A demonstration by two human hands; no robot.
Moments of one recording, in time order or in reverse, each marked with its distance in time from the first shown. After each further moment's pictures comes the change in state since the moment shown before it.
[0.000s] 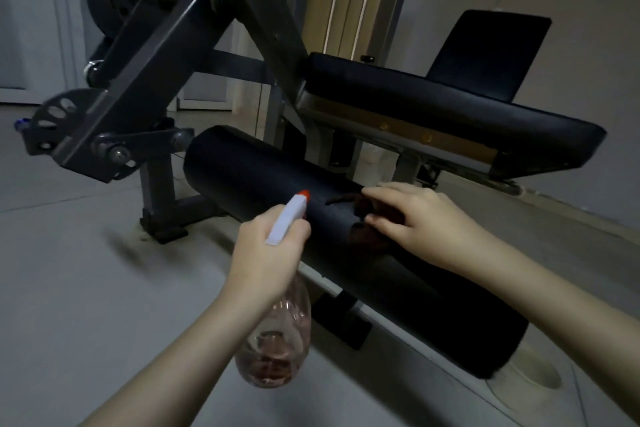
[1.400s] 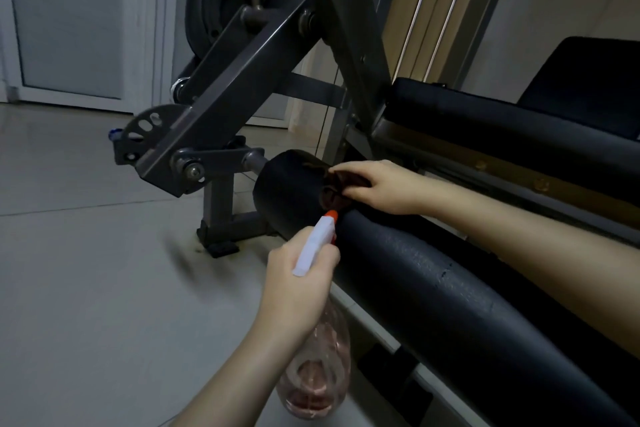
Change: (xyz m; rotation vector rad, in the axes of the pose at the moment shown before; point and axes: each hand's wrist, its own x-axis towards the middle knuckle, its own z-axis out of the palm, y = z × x) left_hand 0.049 -0.053 -0.031 -0.201 0.104 0.008; right_hand 0.189 -0.057 0.037 0.274 -0.210 -0.271
